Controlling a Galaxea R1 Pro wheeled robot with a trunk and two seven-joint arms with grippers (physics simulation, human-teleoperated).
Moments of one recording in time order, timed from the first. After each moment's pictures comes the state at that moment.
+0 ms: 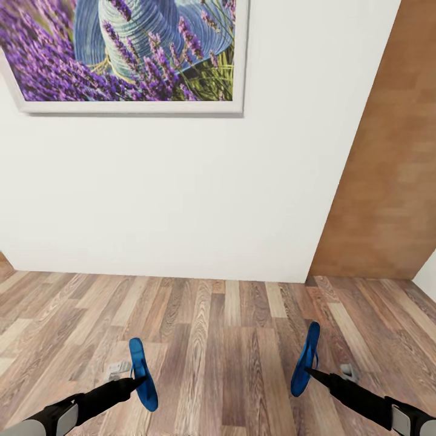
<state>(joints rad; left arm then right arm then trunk) -0.62 0.25 -0.17 -0.02 0.46 -0.04 -0.87 -0.66 -0.36 0.15 0.08 -0.61 0.12 1.15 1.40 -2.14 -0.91</state>
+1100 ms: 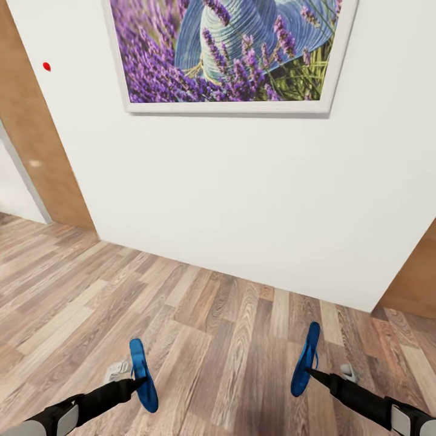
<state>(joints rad) -0.62 0.25 -0.17 -0.02 0.46 -0.04 -0.86 -0.66 -0.36 0.15 0.08 -0.60 0.12 1.15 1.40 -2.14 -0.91</state>
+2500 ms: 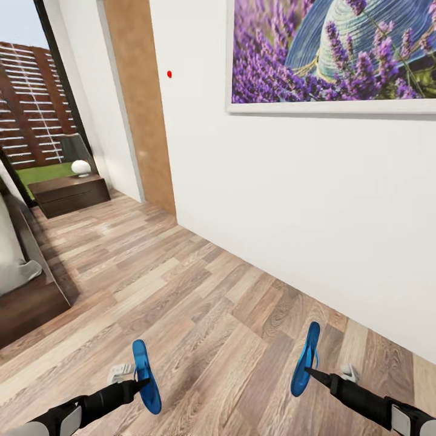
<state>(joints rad) -0.62 0.23 -0.17 -0.02 0.46 -0.04 -0.86 -0.66 -0.36 0.15 0.08 -0.60 0.12 1.15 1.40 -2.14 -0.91</state>
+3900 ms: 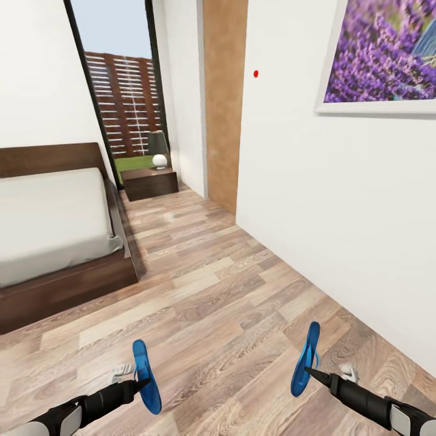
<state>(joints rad) -0.62 0.23 -0.17 -0.02 0.46 -0.04 -0.86 -0.66 -0.36 0.15 0.08 -0.61 0.12 1.15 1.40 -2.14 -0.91</state>
